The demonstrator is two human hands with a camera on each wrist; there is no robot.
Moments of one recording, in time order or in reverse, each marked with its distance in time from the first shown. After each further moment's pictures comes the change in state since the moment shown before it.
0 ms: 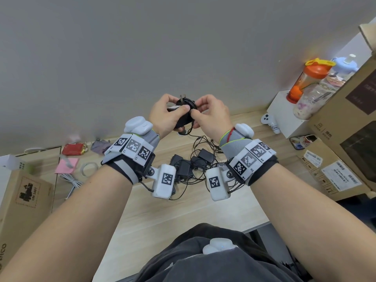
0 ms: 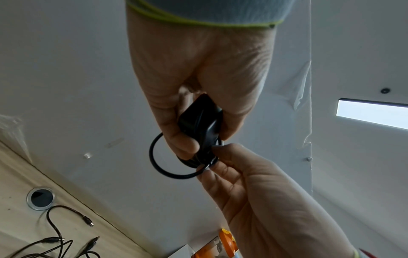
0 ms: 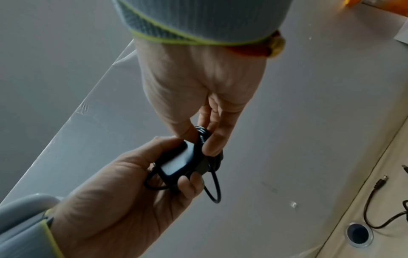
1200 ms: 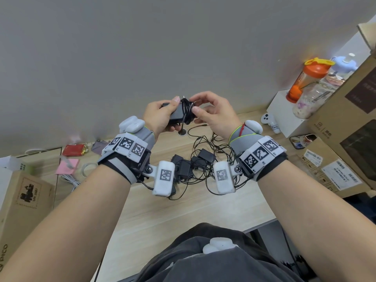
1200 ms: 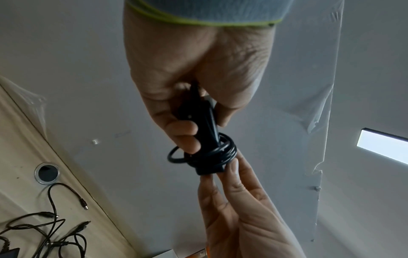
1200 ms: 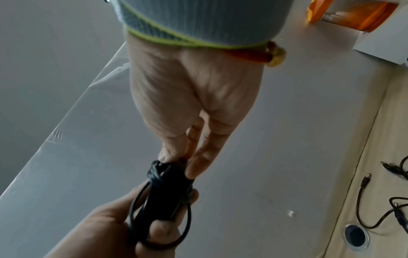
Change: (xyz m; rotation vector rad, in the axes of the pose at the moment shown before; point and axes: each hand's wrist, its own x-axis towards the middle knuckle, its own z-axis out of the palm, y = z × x) left_hand 0.003 -0.001 -0.011 -0.092 -0.017 -0.119; right_hand 0.004 0.011 -0.019 0.309 -0.269 -0.152
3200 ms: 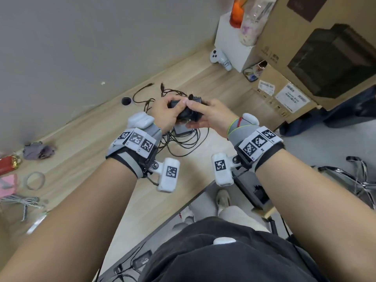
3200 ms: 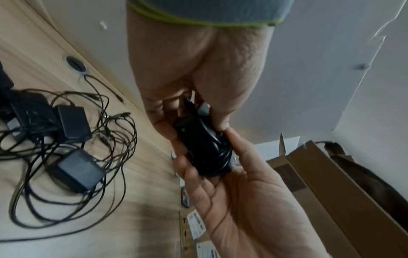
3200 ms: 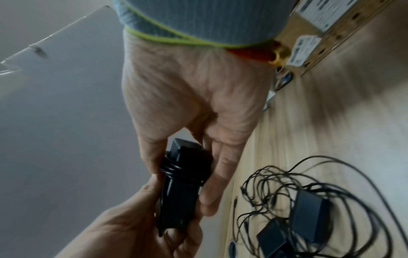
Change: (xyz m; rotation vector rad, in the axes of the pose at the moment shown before) left_hand -0.005 -0.084 0.163 0.326 -0.349 0.057; right_hand -0.111 0.085 -0.100 0.402 0.213 0.623
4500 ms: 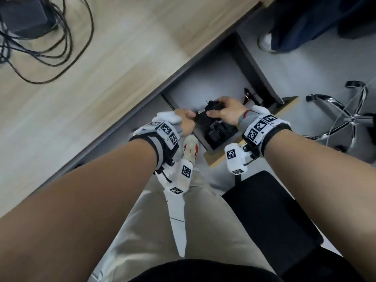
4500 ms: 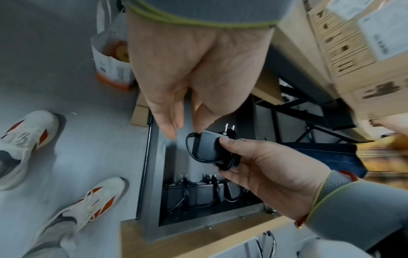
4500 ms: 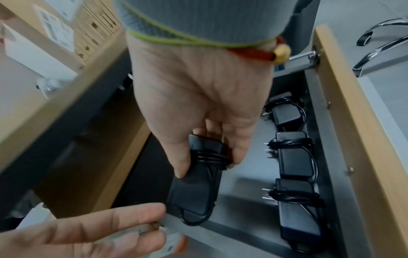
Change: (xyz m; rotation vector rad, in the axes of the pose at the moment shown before) left_hand -0.049 -0.228 0.404 0.304 -0.440 -0.732; right_hand -0.052 0.339 -0.348 -0.625 0.200 0.549
